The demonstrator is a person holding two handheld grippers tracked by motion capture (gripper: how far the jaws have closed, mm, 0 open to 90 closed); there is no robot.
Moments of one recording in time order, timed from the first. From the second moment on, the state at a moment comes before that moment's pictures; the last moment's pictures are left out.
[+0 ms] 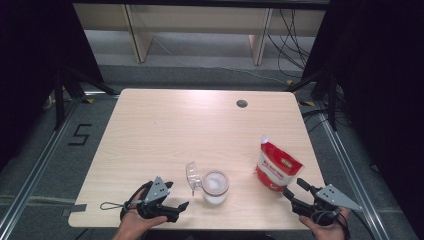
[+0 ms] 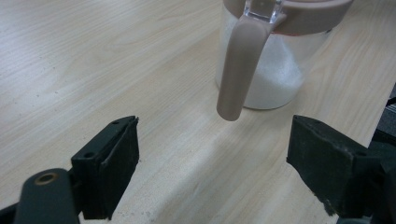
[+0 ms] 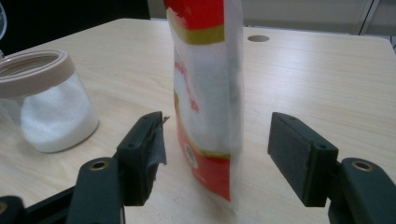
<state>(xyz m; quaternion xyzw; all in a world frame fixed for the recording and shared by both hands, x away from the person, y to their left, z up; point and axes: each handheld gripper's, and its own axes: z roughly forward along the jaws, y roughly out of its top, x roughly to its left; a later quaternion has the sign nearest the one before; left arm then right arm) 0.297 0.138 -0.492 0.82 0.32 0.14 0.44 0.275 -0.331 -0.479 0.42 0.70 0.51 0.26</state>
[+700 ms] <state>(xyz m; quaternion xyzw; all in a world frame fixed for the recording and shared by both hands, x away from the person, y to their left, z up) 0.297 0.138 -0.493 0.82 0.33 0.15 0.45 0.265 -0.331 -0.483 0.42 0.73 0.48 0.25</state>
